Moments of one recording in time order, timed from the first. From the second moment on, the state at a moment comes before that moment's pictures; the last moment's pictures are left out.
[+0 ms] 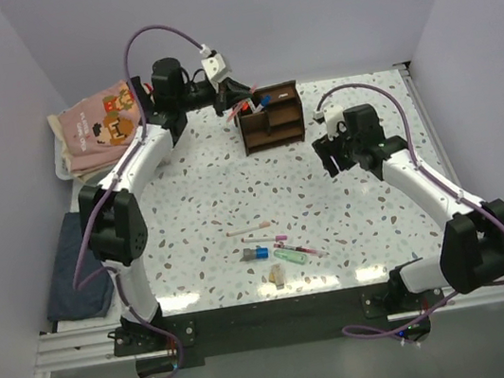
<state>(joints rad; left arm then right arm) -0.35 1.95 1.73 0.05 0.94 0.28 0.25 1.35 1.00 -0.41 -0.06 -0.24</state>
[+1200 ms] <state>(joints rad) -0.30 2.49 1.94 0.91 0.96 -0.23 0.24 1.49 1.12 -0.46 -0.02 -0.26</state>
